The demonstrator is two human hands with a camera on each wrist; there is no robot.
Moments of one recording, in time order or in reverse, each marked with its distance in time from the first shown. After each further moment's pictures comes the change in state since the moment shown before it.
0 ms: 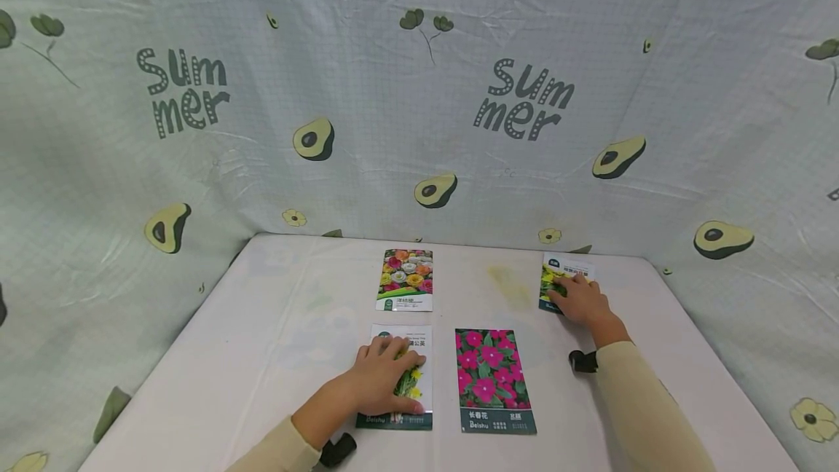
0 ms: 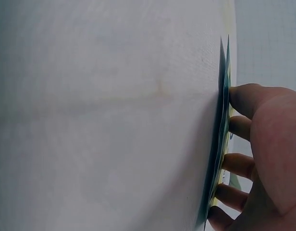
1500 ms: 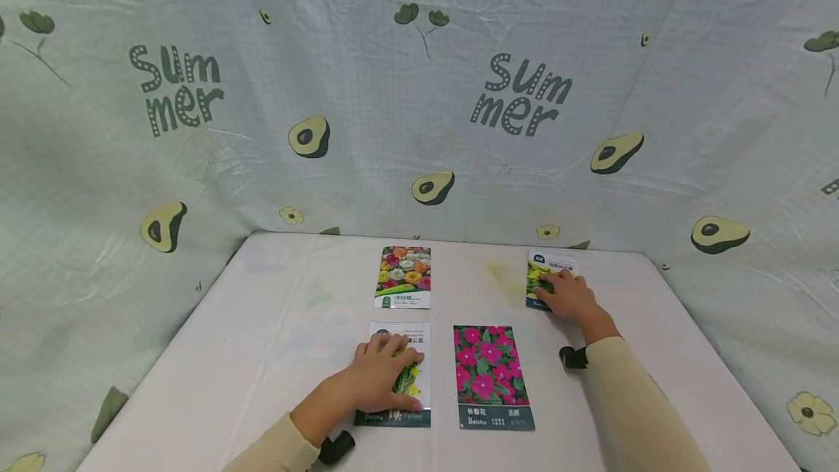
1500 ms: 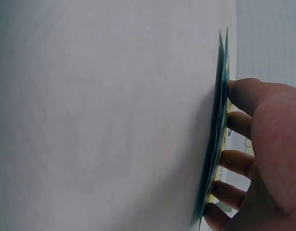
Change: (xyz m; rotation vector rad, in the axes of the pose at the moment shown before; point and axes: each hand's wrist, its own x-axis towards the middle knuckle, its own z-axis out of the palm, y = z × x) left_hand 0.001 0.000 -0.002 0.000 -0.008 0.006; right_hand -0.003 -0.021 0.002 0.020 -0.018 -0.053
